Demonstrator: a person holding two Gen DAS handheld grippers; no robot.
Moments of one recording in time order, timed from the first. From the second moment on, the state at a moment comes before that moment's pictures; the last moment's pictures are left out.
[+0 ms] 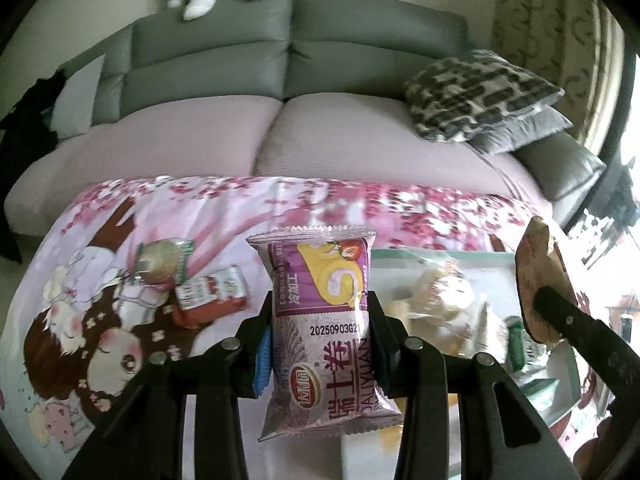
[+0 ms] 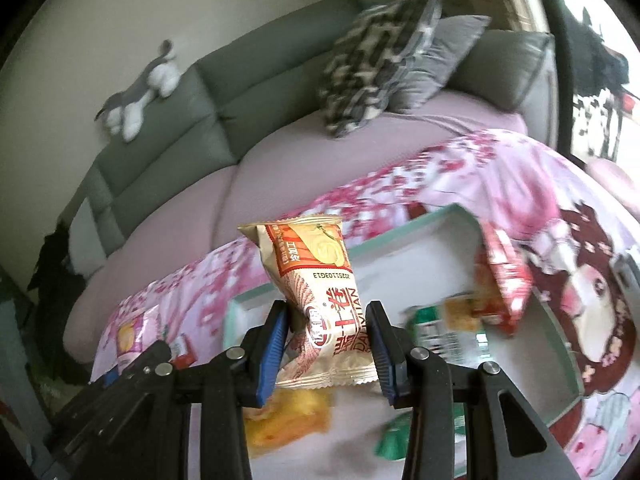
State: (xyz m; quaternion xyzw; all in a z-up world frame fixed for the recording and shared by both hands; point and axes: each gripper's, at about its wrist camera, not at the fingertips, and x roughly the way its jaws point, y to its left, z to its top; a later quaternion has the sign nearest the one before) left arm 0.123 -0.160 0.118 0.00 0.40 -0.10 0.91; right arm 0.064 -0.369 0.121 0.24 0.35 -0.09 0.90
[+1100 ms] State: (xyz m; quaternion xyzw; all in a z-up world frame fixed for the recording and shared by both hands) left arm 0.127 -0.246 0.079 0.05 0.42 -0.16 0.89; right arm 0.064 -0.409 0.076 0.27 0.40 -0.12 0.87
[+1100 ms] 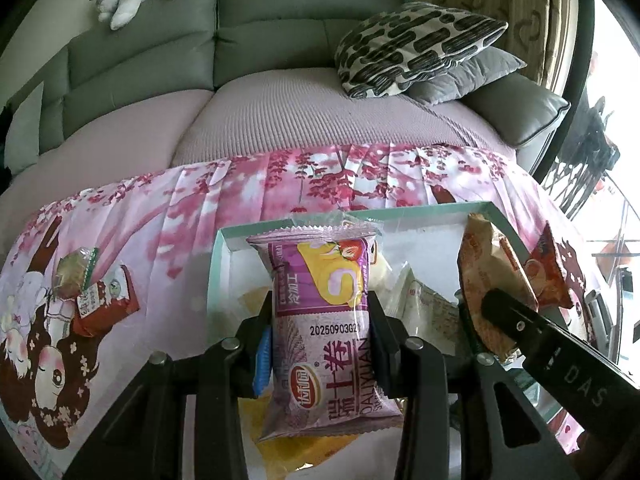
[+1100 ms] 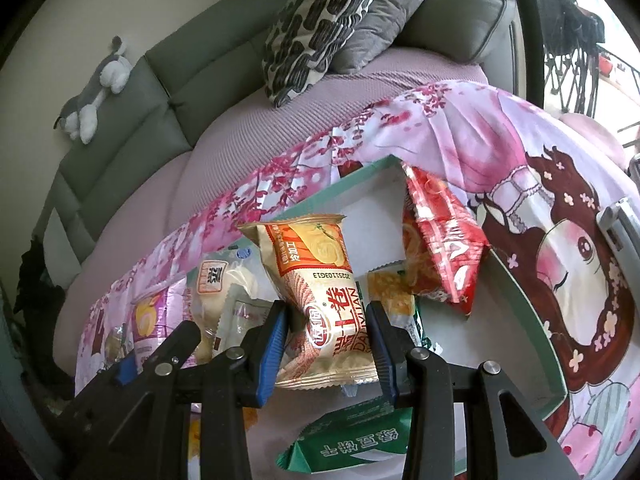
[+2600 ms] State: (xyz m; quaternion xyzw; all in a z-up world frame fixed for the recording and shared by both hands) left arm 0.135 -0.190 0.099 0.00 0.42 -0.08 0.90; right arm 0.064 -0.394 0.099 0.23 0.39 -0.12 0.88
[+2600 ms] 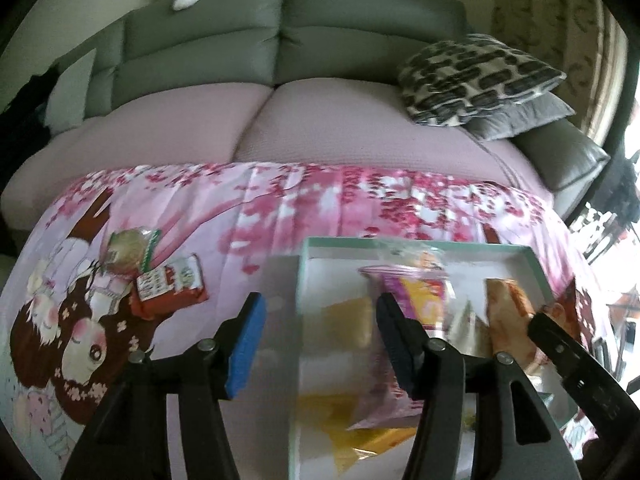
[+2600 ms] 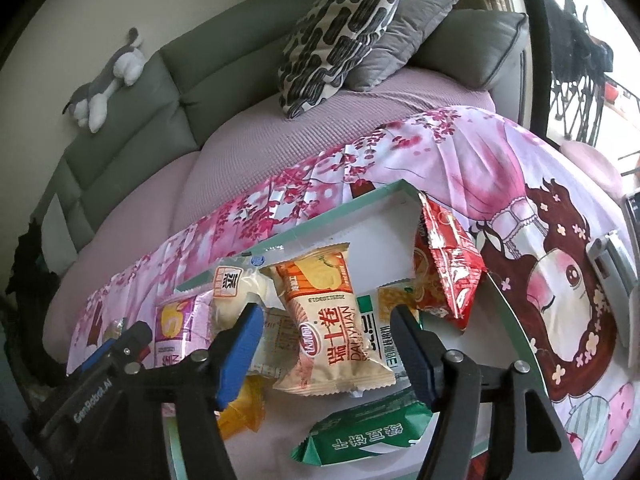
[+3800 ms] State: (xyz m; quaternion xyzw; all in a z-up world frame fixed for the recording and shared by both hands) left arm 0.140 -0.142 0.110 0.00 0.39 0.01 0.92; right arm 0.073 -0.367 0.113 0.17 0.38 -0.12 0.90
